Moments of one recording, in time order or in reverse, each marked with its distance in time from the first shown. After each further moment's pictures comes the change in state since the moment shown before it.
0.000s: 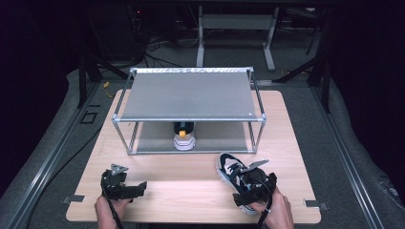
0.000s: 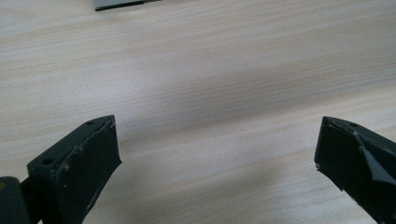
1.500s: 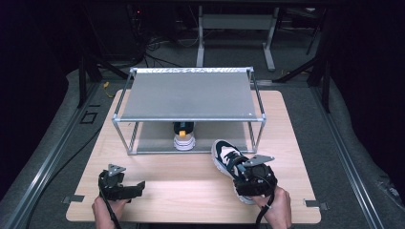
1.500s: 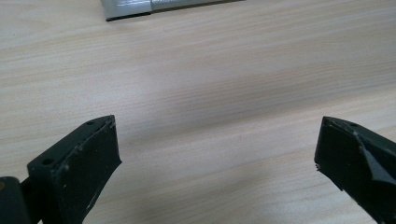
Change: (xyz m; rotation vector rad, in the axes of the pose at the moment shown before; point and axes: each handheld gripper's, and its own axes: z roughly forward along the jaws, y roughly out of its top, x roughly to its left) left arm 0.000 0.001 -0.009 -0.024 0.005 -0.003; right arm 0.000 0.013 -0.021 -0.194 -0.048 -0.029
